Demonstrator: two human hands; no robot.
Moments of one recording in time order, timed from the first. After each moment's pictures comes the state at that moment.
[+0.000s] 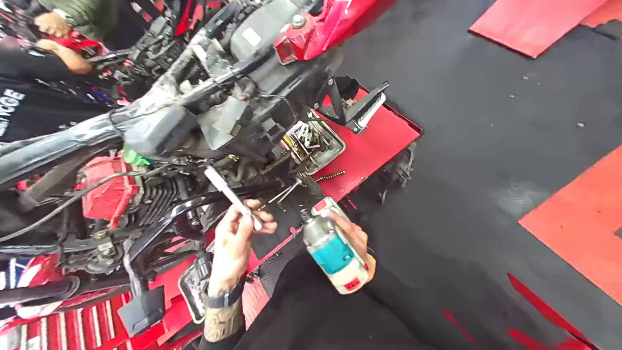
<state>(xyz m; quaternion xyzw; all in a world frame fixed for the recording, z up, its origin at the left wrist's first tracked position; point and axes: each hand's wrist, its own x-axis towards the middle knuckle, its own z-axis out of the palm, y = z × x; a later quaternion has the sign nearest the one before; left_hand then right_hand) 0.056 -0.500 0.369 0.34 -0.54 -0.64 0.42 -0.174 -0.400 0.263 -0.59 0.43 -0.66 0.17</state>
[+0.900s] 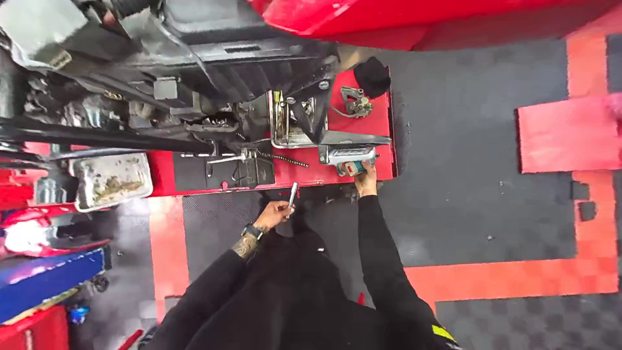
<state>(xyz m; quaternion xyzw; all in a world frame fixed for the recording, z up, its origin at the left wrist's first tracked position) -0.188 -0.461 0.052 0.61 -0.33 -0.70 0.16 -0.532 -0.629 -0.026 -0.17 0.51 -0.59 0.60</state>
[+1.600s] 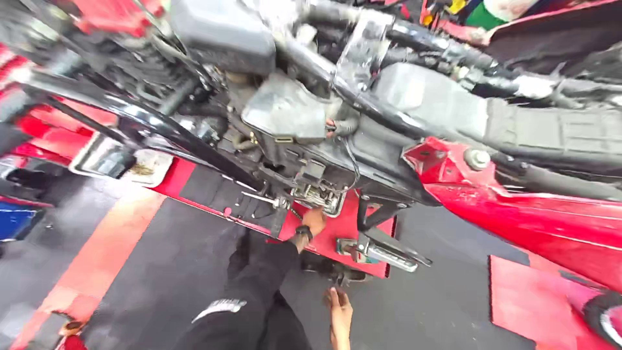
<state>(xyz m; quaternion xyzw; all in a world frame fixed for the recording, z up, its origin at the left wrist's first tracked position) -0.250 -0.666 0.011 0.75 -0.47 -0.43 0.17 -0.478 -0.458 0.044 -0.33 0.73 -0.28 0.54</state>
